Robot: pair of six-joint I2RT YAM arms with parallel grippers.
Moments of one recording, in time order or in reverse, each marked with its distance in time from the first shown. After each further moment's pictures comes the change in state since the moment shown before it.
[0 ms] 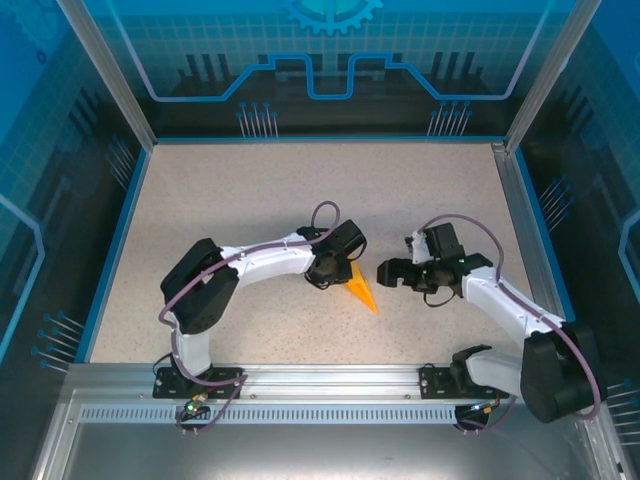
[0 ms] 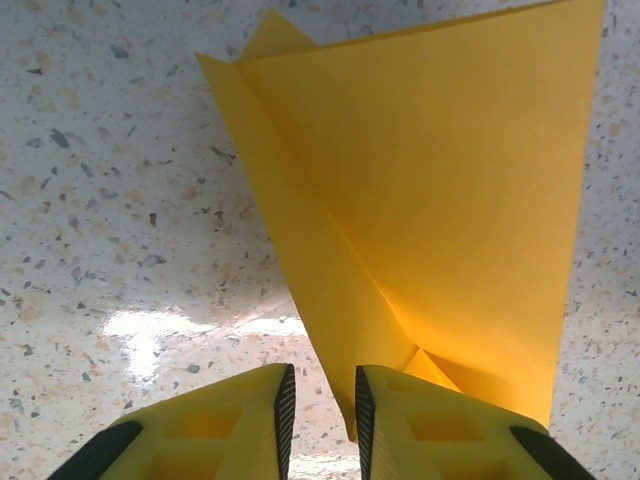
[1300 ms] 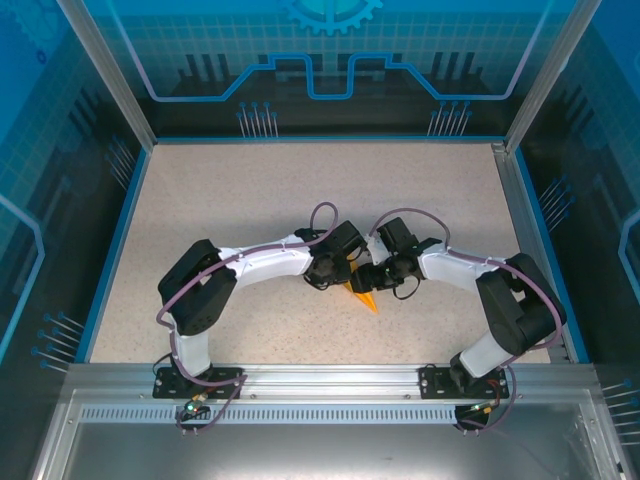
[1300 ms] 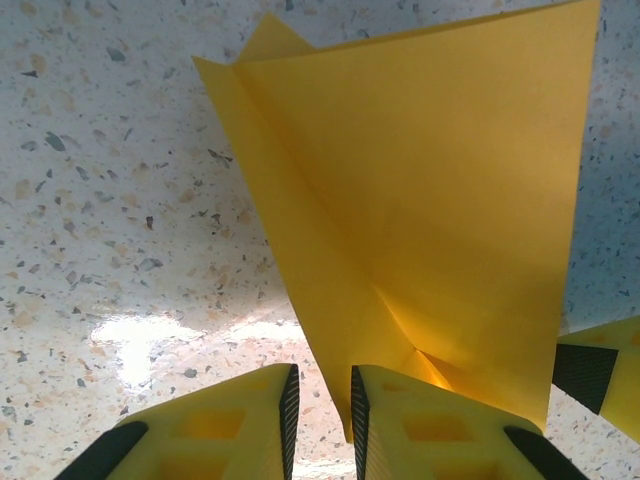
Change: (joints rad) left arm 0.001 -0.010 -0.020 0.031 0.000 0.001; right arm 0.199 0.365 0.144 0.114 -0.010 -0.132
